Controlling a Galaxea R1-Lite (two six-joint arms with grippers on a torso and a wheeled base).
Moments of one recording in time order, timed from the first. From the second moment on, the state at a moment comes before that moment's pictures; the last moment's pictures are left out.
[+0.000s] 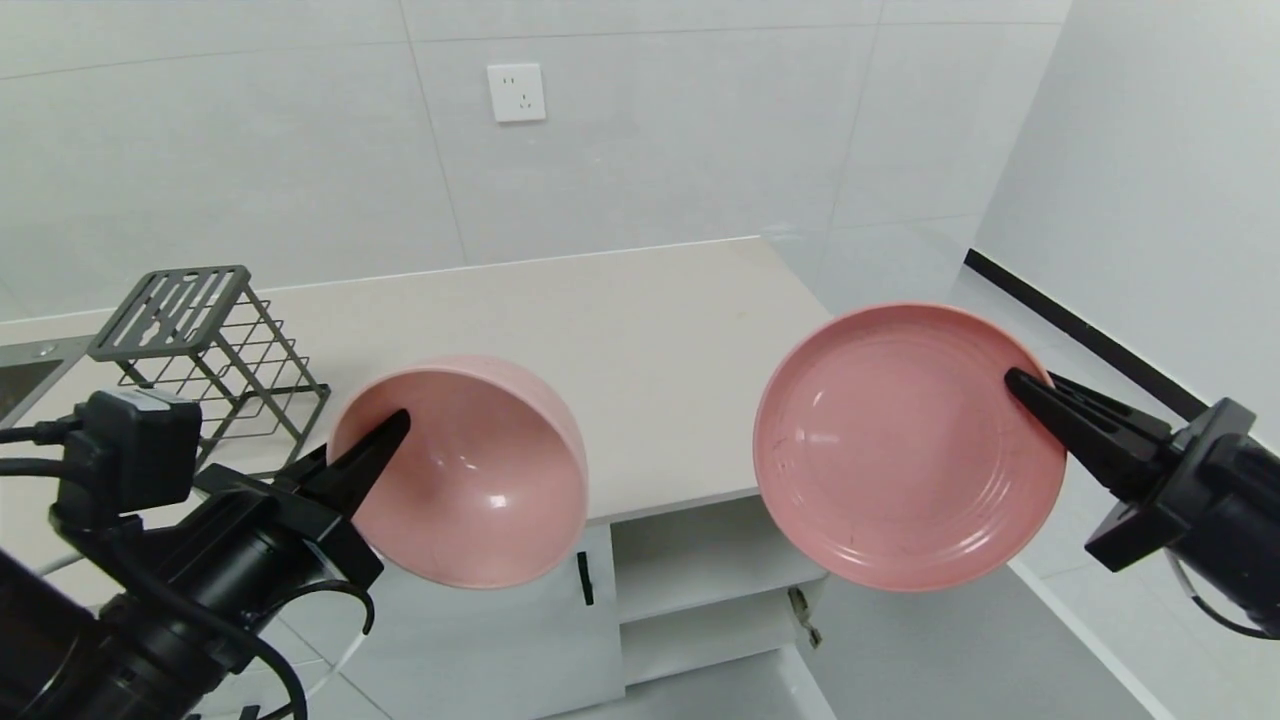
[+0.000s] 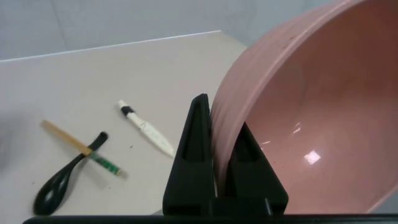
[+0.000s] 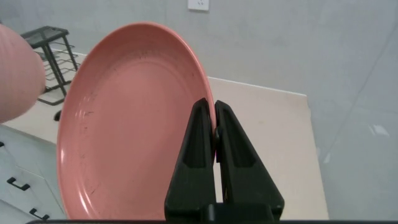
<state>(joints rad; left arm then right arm) -0.58 1.48 -0.05 -1.57 0.18 -0.03 0.39 1.44 -0.09 -1.57 0.22 -0.06</state>
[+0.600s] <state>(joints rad) -0.58 1.48 -0.05 -1.57 0.18 -0.03 0.39 1.45 -0.09 -1.57 0.23 -0.06</state>
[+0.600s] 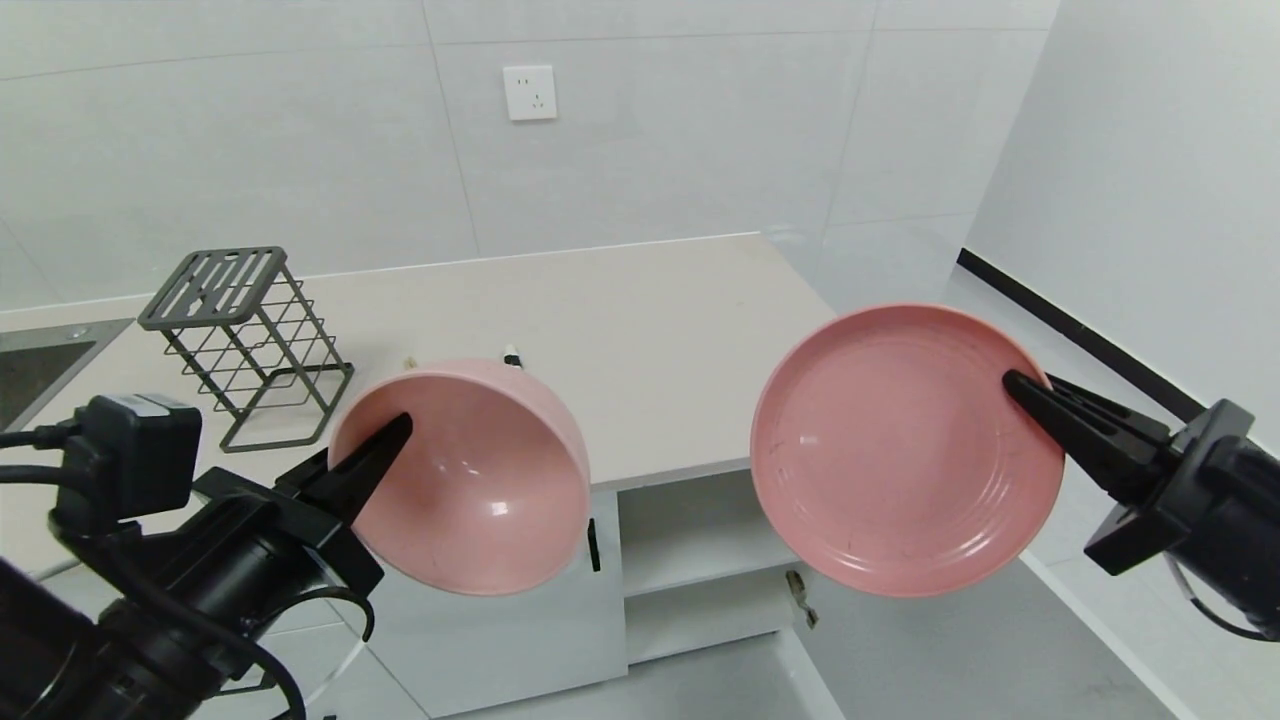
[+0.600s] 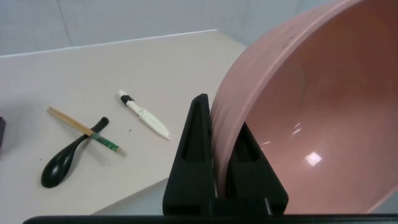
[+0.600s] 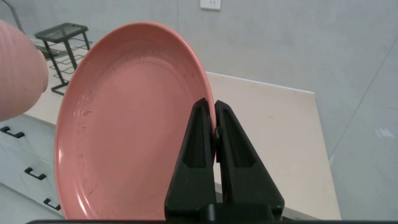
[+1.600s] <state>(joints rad) -0.58 1.49 -0.03 -1.57 0.18 -0.02 0.39 1.46 -0.09 -1.57 0.23 -0.07</state>
